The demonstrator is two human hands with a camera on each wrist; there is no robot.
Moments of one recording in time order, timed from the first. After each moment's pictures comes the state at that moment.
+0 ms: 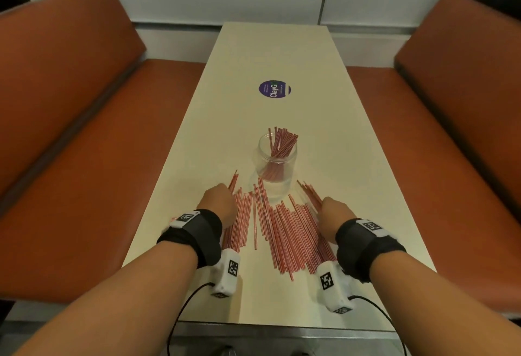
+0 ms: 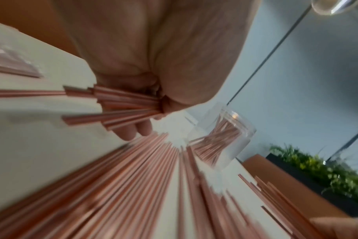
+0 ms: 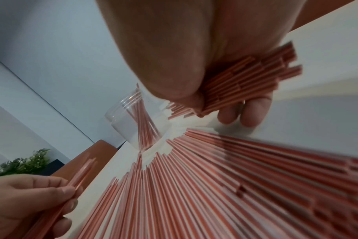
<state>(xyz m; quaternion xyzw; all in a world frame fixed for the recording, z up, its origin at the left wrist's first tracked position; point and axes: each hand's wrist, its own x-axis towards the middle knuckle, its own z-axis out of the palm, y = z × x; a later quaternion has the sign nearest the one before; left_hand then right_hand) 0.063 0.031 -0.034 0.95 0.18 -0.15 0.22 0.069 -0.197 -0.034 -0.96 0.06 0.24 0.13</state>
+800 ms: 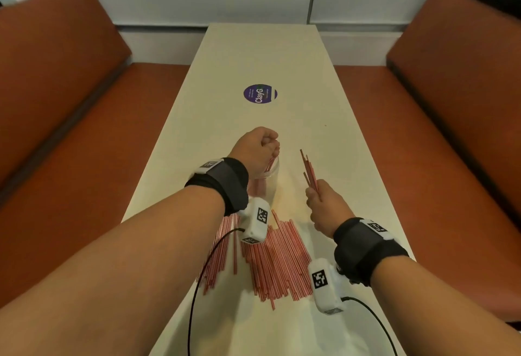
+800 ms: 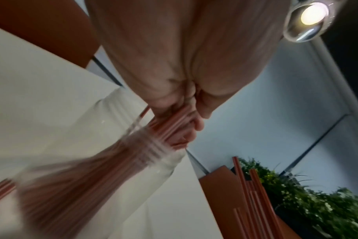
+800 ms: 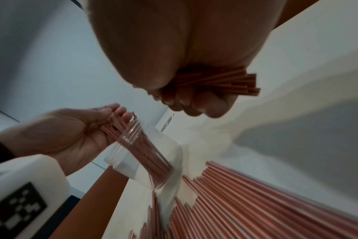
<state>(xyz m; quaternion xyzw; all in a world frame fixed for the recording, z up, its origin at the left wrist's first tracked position) 0.166 -0.053 0.031 0.82 0.03 -0.04 0.57 0.107 -0.221 -0.027 -0.89 0.04 0.14 0.44</state>
